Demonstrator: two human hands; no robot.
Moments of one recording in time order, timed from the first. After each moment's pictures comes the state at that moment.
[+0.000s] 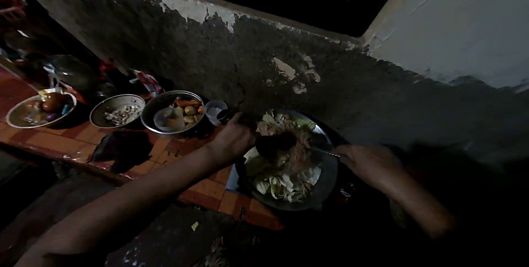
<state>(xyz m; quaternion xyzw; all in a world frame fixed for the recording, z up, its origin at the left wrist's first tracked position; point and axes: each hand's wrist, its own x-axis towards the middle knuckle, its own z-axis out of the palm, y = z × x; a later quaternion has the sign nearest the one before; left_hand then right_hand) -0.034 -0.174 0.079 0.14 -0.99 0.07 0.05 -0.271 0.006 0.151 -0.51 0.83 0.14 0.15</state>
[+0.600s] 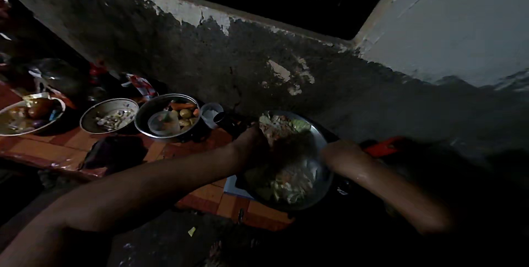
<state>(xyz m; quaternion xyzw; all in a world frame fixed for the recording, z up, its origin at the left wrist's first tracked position) -0.071 -0.154 0.100 0.13 -0.97 -0.02 -0.20 -0.231 -0.038 0.147 -0.46 0.77 0.39 0.20</state>
